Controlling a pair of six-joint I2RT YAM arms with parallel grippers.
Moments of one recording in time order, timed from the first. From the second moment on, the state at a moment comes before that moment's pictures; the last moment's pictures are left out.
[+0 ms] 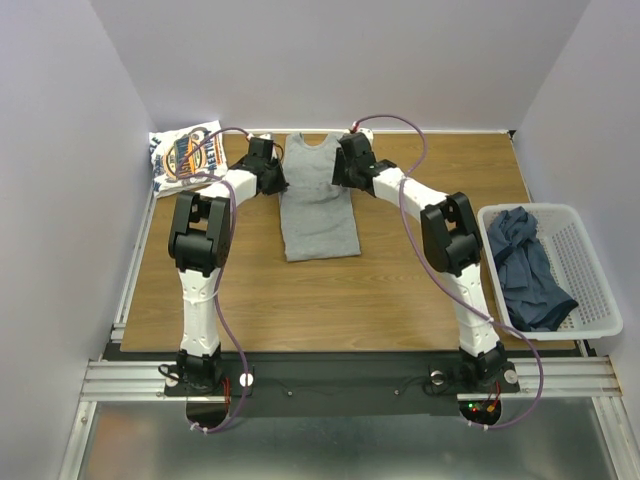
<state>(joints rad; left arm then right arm) -0.24 2.19 1.62 -0.20 0.07 -0.47 0.51 2.34 1.93 -0.28 0.25 0.48</state>
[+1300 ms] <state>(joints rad) -0.22 2.13 1.52 -0.07 0.07 -0.55 0.47 2.39 1.92 -0.26 0.23 0.52</state>
